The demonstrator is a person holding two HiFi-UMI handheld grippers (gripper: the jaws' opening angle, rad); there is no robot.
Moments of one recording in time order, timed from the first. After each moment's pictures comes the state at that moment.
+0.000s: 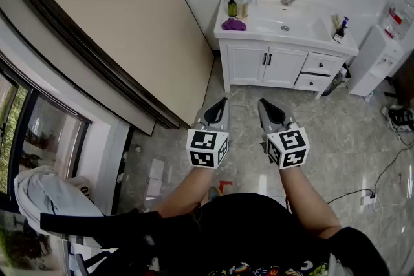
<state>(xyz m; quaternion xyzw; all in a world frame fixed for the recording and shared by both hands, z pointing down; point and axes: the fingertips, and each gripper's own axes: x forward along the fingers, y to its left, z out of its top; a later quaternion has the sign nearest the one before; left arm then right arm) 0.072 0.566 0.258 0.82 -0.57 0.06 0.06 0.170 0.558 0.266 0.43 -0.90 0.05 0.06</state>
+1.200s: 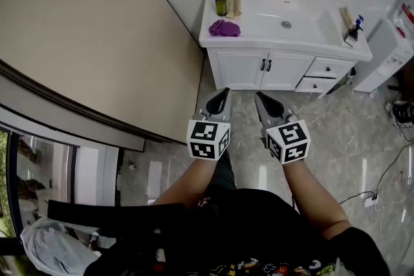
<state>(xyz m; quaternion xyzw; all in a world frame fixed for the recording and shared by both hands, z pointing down) 0.067 0.305 0.336 0.84 -0.53 0.06 0.10 0.146 0.314 0.341 0.41 -0.90 0.07 0.09</state>
